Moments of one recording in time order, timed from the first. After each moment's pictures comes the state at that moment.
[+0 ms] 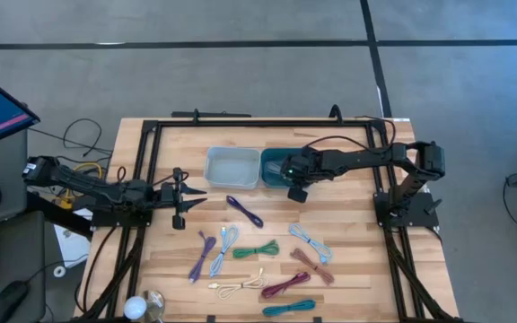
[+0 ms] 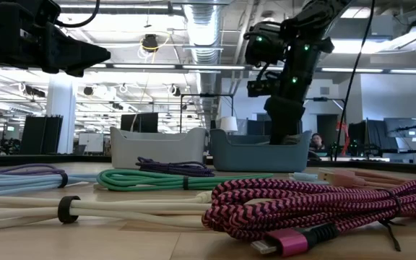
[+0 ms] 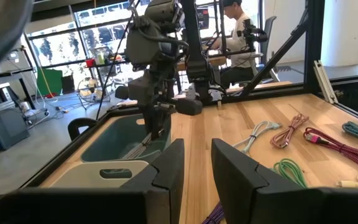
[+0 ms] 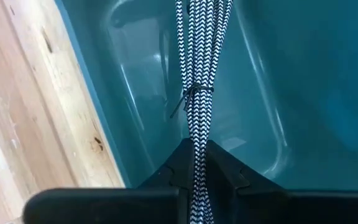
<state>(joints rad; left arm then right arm) -0.25 0.38 0.01 0.56 -0.32 0.20 -0.19 1.67 1.02 -0.56 0.26 0.07</state>
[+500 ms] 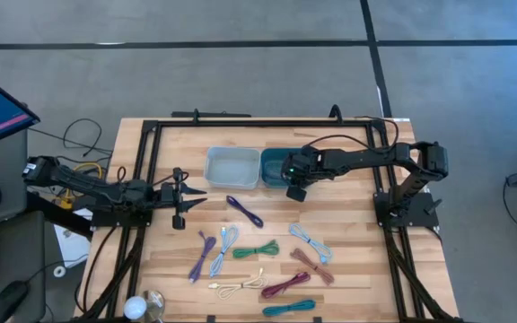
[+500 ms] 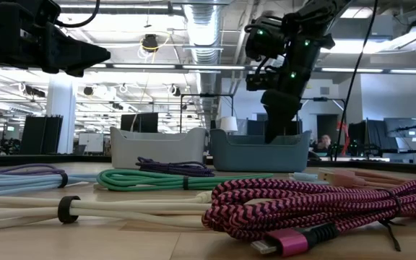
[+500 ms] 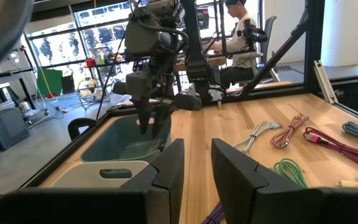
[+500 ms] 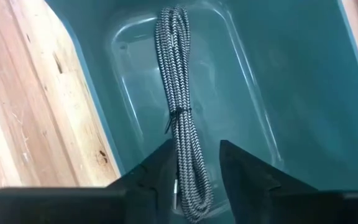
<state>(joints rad) -0.25 0.38 0.01 0.56 -0.32 0.20 -0.19 1.65 1.03 -0.54 0.26 0.07</state>
